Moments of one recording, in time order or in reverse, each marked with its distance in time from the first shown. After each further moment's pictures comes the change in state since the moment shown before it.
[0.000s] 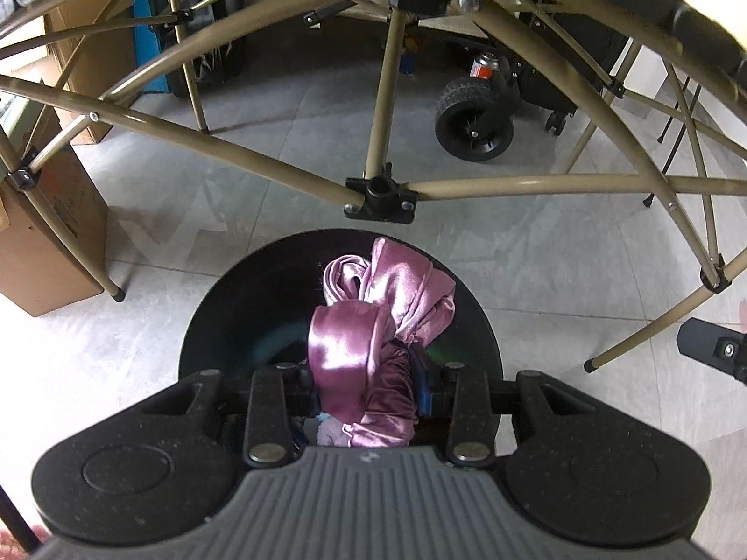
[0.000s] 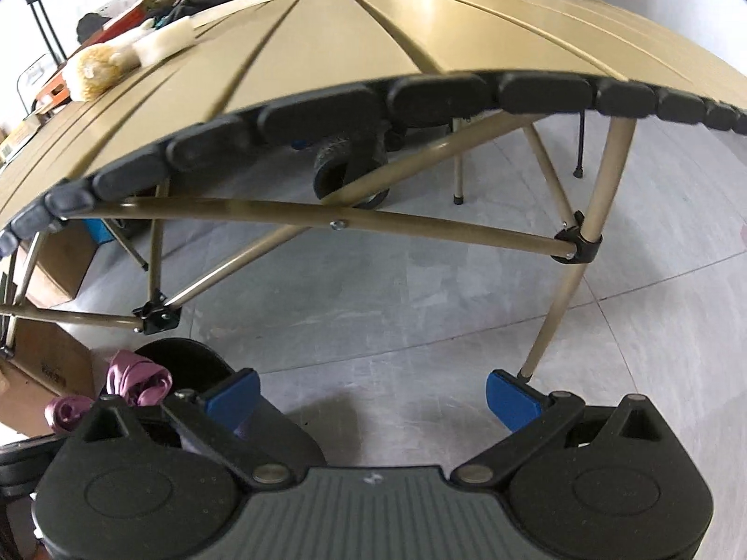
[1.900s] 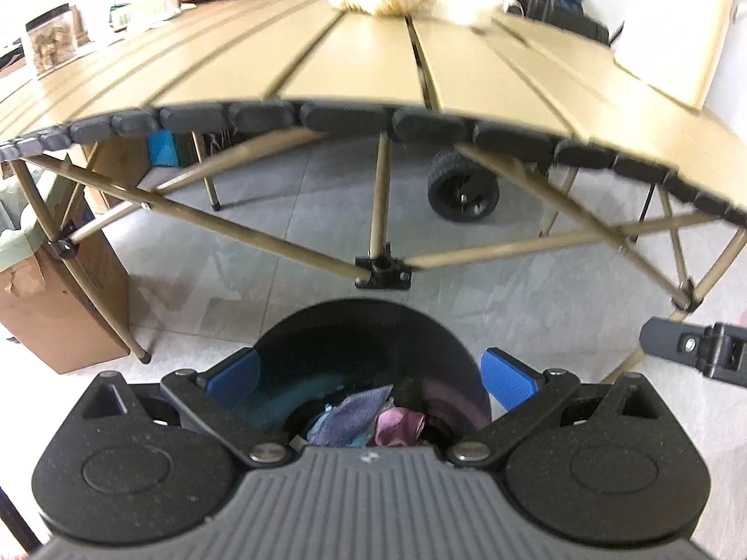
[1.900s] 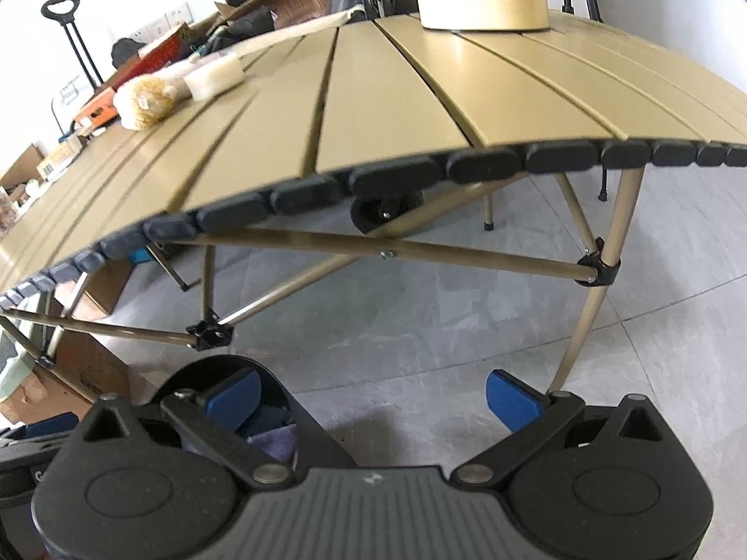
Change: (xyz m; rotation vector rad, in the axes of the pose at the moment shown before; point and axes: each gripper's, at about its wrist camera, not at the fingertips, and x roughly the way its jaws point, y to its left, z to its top) left arm -0.067 0.003 -0.002 0.042 -0.197 0.008; right arm -0.038 0.015 -0.002 -0.018 -0.080 0.109
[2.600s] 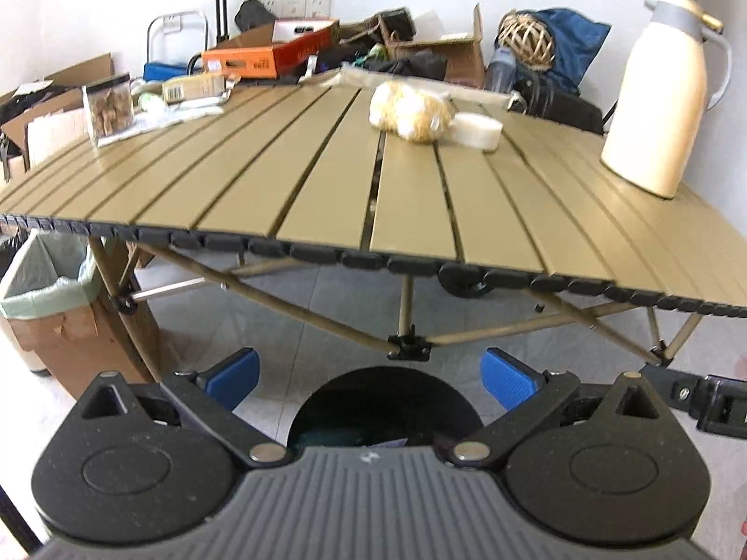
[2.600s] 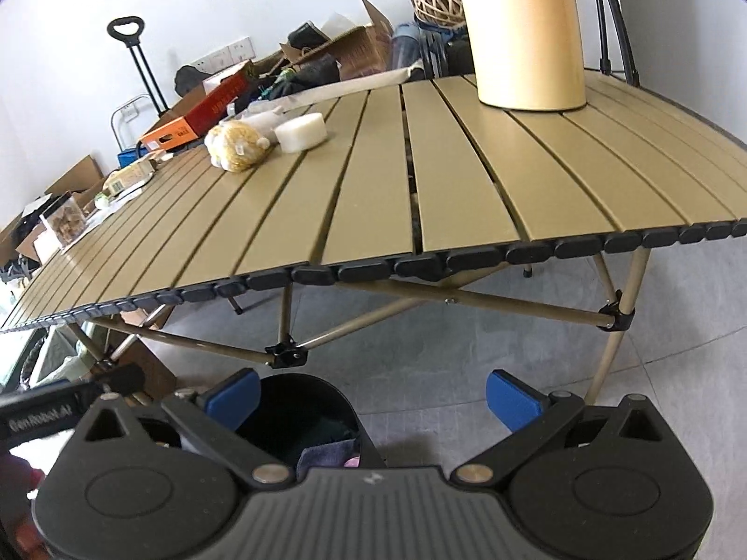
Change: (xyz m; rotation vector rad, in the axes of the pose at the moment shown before) left arm -0.093 0.028 0.014 -0.018 -0.181 0.003; right arm -0.075 0.026 -0.001 -0.074 -0.102 0.100
